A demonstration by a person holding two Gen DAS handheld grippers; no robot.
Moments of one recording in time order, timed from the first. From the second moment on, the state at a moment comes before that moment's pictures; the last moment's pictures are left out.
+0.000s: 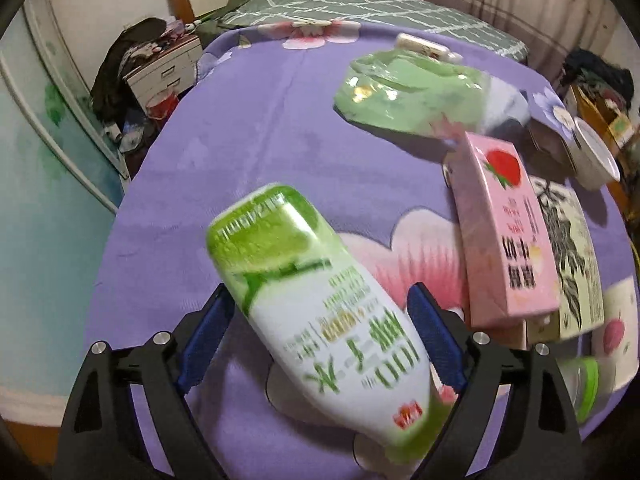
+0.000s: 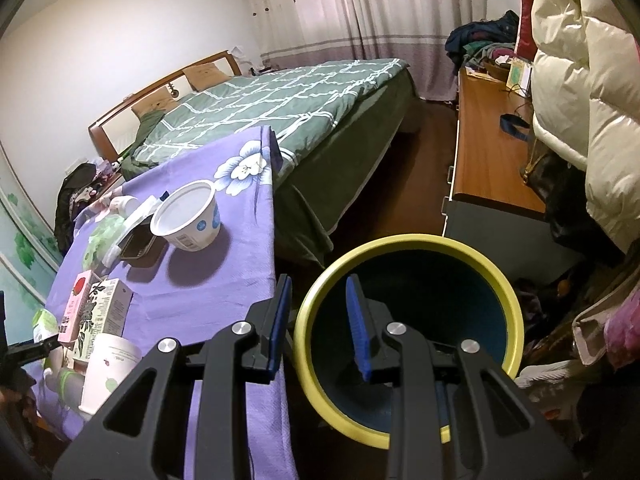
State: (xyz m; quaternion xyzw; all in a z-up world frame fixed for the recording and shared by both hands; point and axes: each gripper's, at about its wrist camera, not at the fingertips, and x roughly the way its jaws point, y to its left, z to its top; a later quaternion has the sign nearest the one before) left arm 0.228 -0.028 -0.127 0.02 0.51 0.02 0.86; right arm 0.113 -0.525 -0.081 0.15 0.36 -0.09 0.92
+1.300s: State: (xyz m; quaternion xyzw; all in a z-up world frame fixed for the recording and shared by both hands) left arm 0.187 -0.086 -0.023 0.12 0.39 -0.12 0.91; right arm 0.090 -0.529 -0.066 0.16 0.34 -0.07 0.92
